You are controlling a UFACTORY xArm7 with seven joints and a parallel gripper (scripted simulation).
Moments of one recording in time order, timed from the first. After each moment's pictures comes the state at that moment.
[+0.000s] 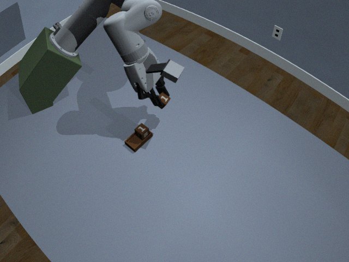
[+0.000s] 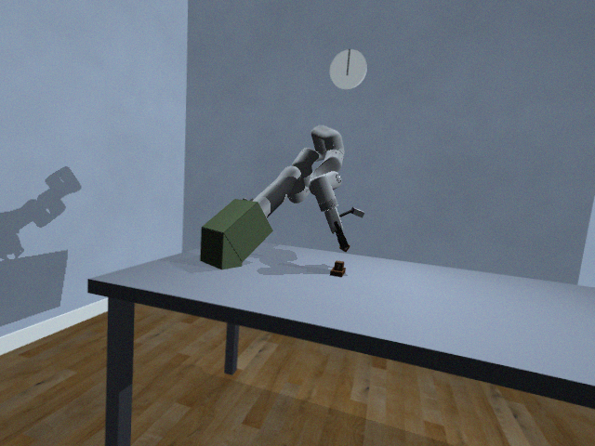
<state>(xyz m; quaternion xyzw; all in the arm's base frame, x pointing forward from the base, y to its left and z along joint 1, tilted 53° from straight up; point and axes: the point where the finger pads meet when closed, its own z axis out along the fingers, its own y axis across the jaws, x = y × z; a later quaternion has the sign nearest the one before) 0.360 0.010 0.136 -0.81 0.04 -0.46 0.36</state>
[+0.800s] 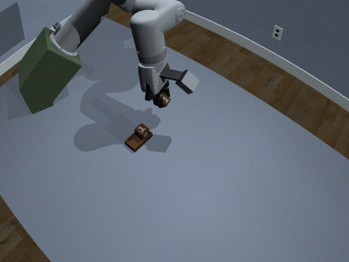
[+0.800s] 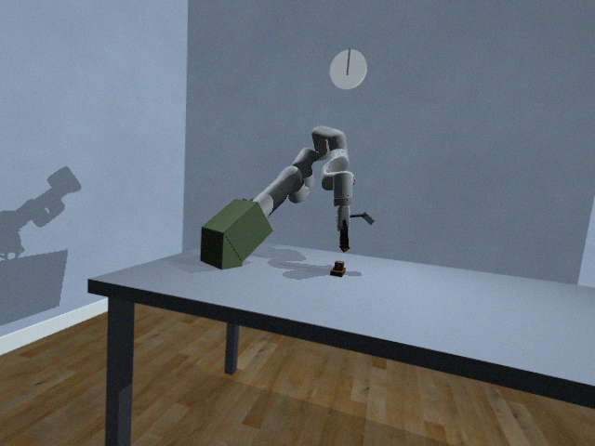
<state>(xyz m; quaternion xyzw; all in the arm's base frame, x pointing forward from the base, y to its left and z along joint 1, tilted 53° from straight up) 0.364 0.009 0.140 -0.88 -0.02 -0.32 0.36</state>
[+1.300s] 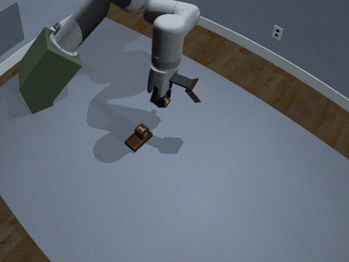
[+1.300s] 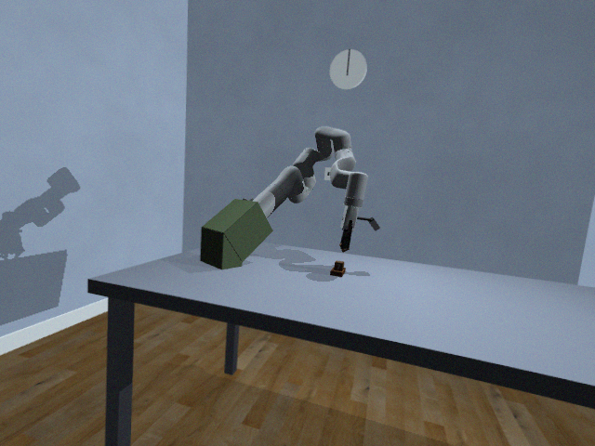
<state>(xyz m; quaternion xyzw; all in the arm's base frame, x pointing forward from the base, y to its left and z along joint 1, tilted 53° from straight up) 0.367 0.008 0.142 -0.91 -0.06 -0.22 0.36</state>
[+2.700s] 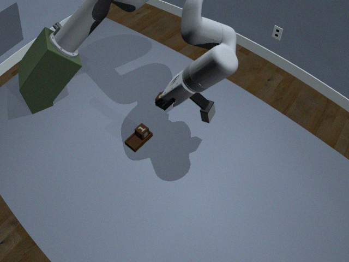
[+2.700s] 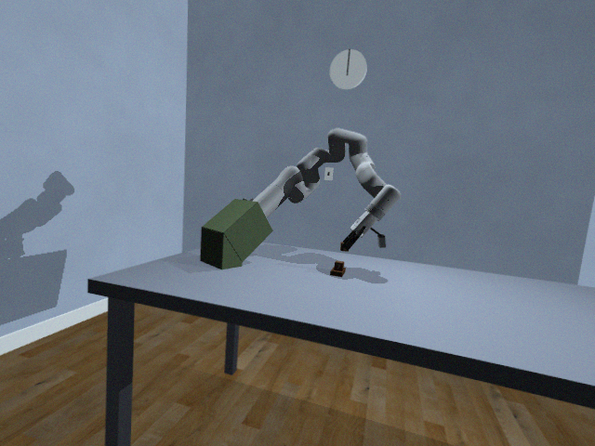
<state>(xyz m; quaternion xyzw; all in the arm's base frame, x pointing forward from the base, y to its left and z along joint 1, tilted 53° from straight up) 0.377 0.009 0.145 -0.93 -0.15 0.02 0.33</state>
